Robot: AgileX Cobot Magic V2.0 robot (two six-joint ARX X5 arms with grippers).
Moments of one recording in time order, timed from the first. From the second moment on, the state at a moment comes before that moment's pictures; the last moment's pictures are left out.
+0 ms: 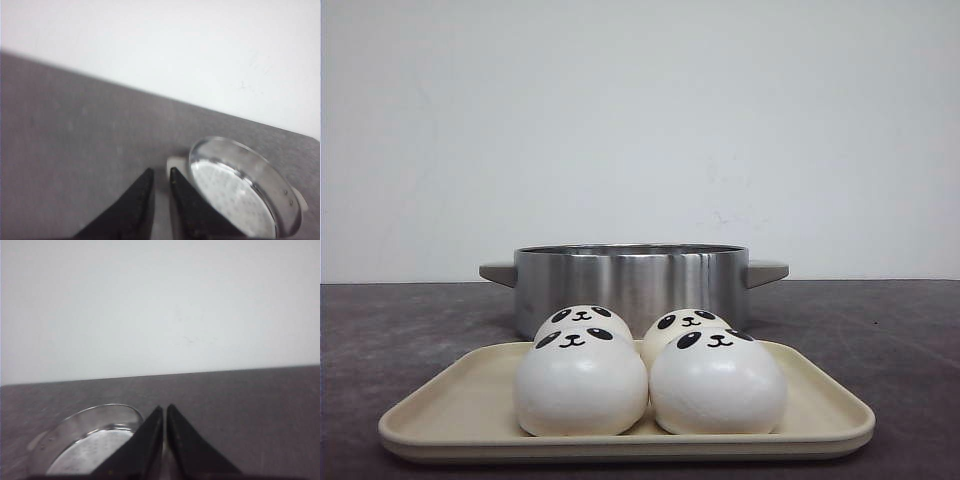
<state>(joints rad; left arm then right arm) 0.01 0.40 0.70 -0.44 0.18 -0.29 0.14 0.34 0.66 -0.30 -0.14 0.22</state>
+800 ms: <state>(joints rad) -0.14 0.58 0.88 -0.59 0.24 -0.23 0.35 0.89 1.10 -0.65 -0.25 0.29</state>
